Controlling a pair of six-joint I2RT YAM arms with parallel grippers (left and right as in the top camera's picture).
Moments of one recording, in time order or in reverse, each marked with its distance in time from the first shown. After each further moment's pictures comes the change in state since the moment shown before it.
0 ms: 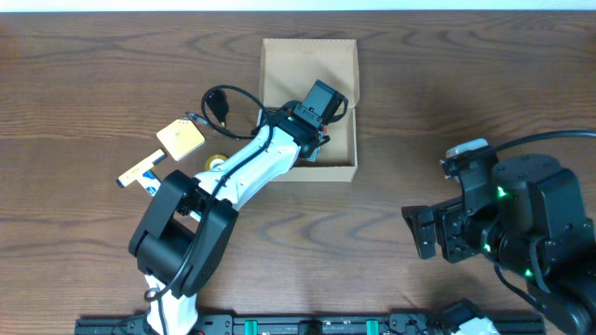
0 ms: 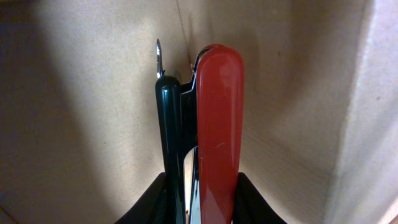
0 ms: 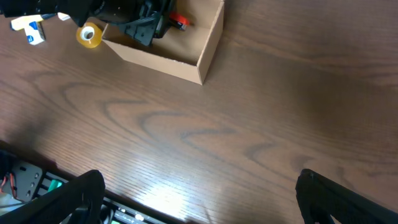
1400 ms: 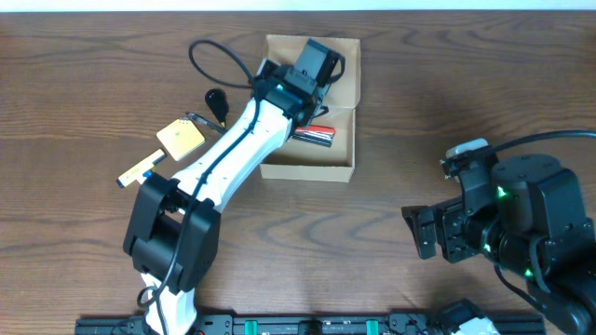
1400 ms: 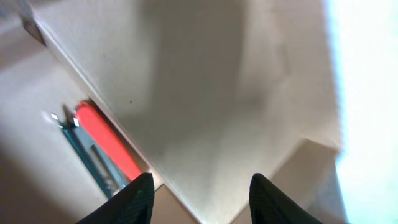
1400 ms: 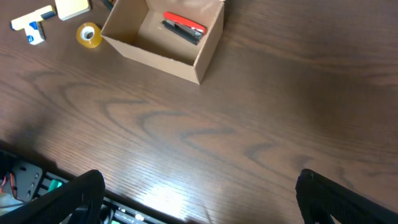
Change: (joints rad) left arm 0.061 0.000 0.274 -0.145 0.018 0.413; right arm 0.000 0.000 0.000 0.000 0.000 0.000
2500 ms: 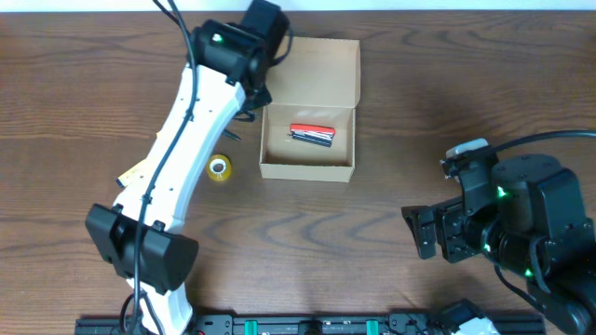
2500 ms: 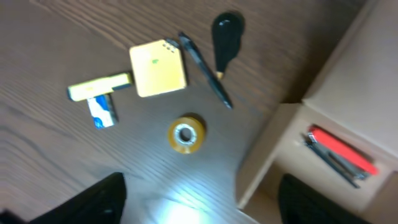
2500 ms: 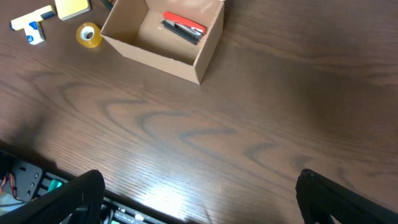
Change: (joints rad) left arm 0.169 -0.049 0.402 -0.899 -0.192 0.732; right arm 0.000 0.000 0.000 0.000 0.000 0.000
